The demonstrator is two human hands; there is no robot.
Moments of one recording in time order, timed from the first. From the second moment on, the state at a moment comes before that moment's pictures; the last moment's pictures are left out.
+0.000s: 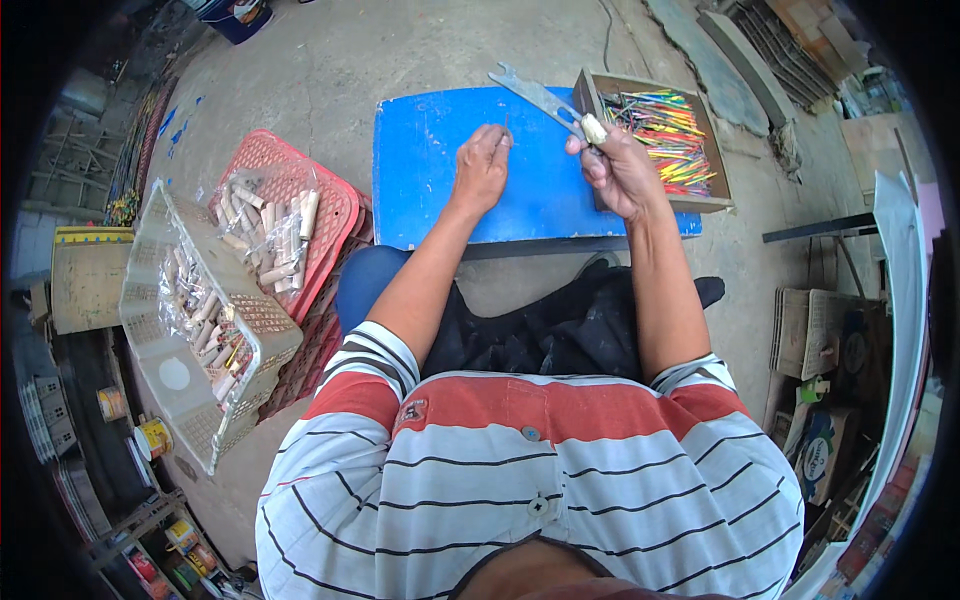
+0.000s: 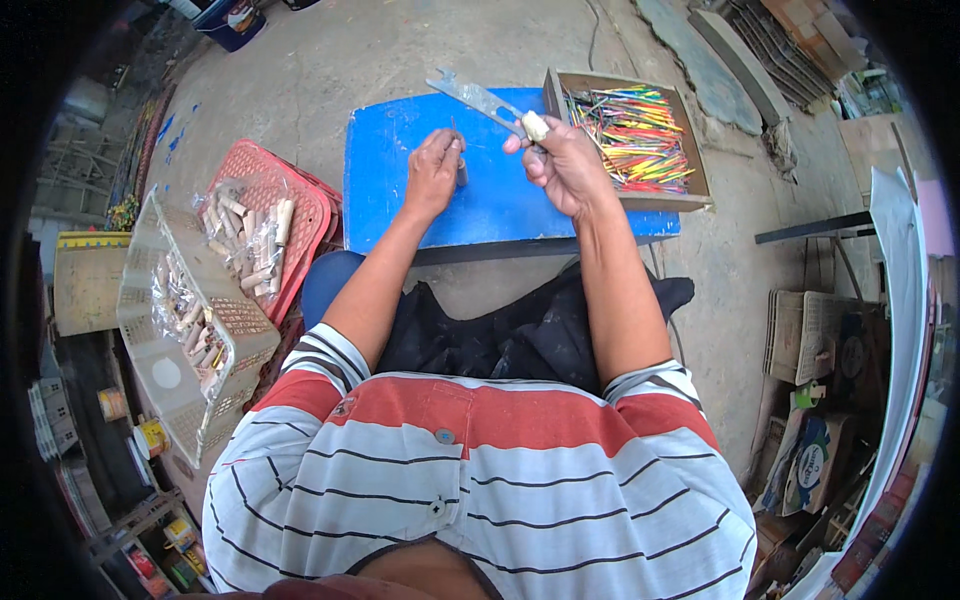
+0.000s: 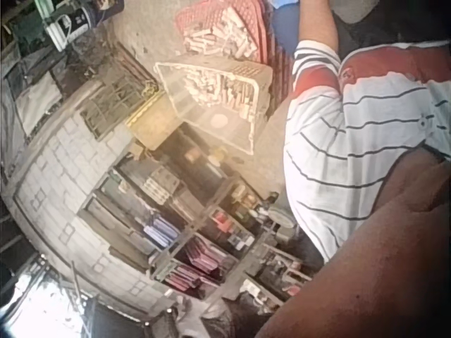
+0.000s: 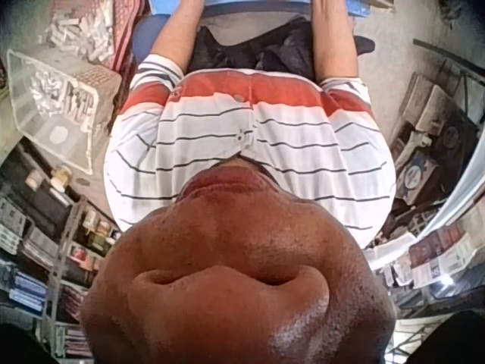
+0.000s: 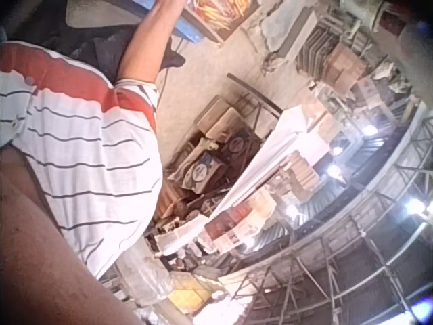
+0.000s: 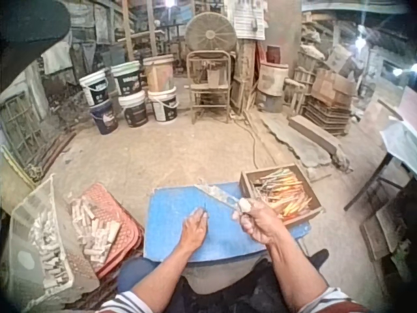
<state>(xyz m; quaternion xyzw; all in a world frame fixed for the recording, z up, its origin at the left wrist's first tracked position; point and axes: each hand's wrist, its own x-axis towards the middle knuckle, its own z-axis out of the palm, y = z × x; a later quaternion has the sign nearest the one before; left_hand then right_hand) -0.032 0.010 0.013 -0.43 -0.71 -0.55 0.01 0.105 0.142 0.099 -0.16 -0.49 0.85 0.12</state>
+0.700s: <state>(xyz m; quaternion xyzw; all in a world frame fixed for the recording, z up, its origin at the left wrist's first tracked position) -0.027 0.010 0.017 -0.42 -0.70 -0.57 0.01 0.095 0.153 0.113 -0.08 -0.30 0.95 0.05</state>
